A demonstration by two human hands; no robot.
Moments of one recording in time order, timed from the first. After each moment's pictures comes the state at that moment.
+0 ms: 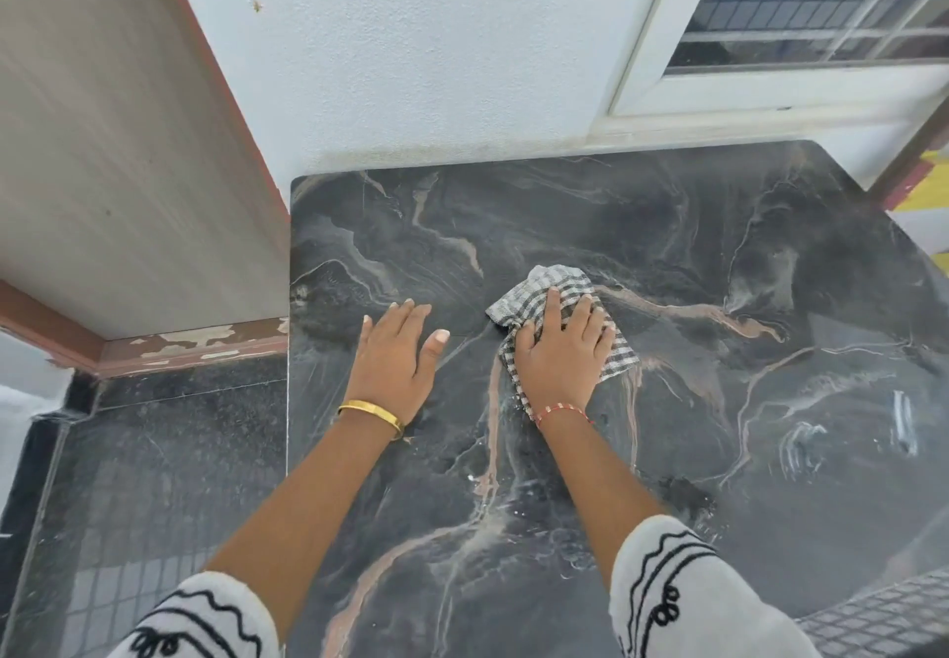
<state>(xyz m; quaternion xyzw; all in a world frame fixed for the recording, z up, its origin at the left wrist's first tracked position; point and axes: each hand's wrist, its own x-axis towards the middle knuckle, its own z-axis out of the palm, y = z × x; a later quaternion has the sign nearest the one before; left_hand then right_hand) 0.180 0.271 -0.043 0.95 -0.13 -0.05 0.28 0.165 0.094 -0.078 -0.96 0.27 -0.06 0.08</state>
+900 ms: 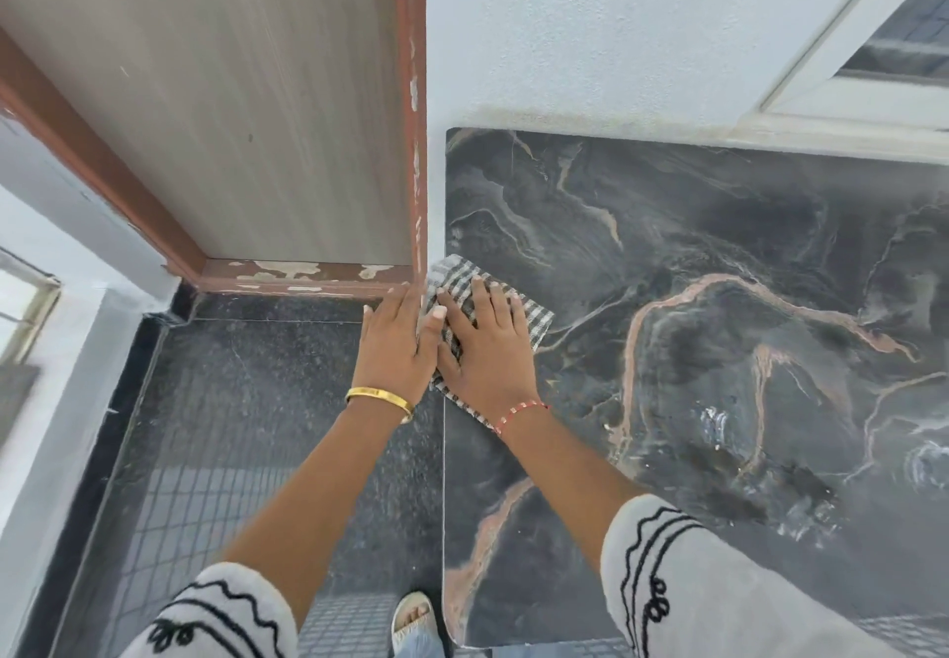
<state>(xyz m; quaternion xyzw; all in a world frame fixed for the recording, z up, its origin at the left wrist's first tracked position) 0.138 0.418 -0.053 0.93 0.00 -0.01 0.36 0.139 0.295 -0.076 -0.99 -0.10 0.02 0.09</state>
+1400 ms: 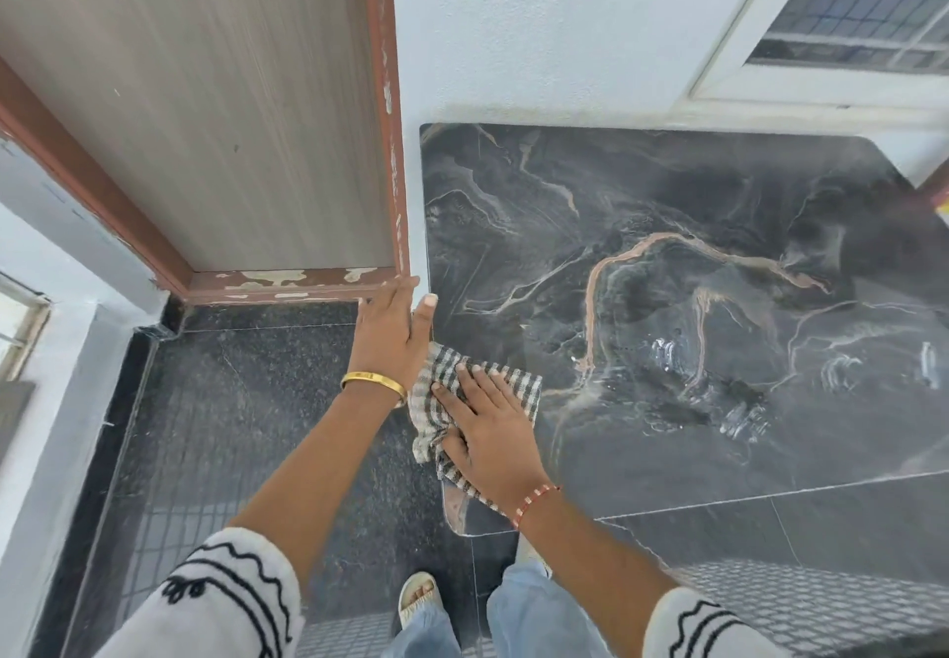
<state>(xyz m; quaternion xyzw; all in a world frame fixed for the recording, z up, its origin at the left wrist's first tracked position) 0.080 0.420 -0.027 0.93 -0.04 0.00 0.36 -0.015 0.288 -0.075 -0.98 -0.15 -0.05 0.09</state>
